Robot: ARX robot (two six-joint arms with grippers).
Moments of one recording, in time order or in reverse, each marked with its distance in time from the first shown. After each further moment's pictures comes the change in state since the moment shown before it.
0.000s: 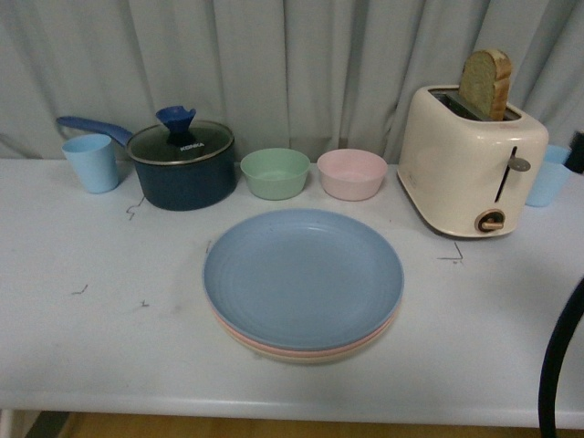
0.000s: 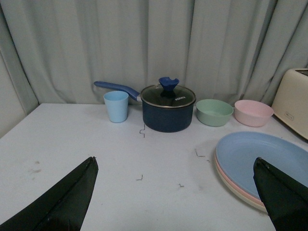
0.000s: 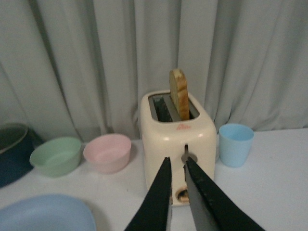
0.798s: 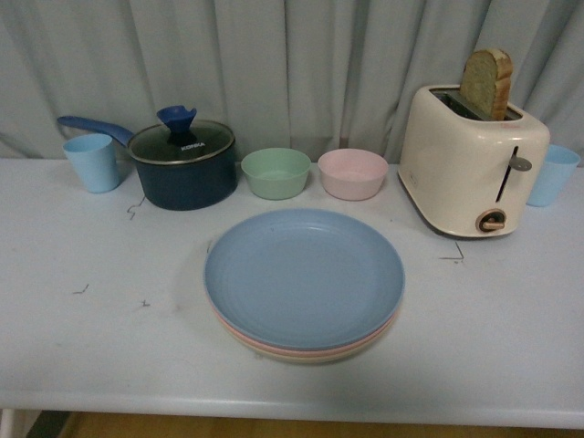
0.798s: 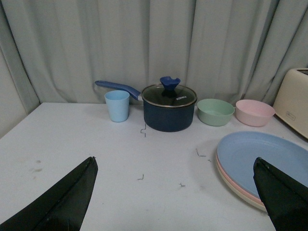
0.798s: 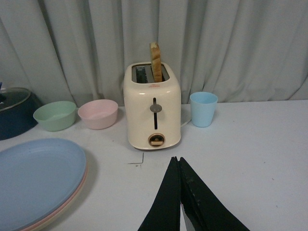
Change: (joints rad) left arm 0.000 0.000 0.000 0.000 0.000 0.000; right arm -0.199 -0.817 -0.375 -0.514 -0.200 -0.023
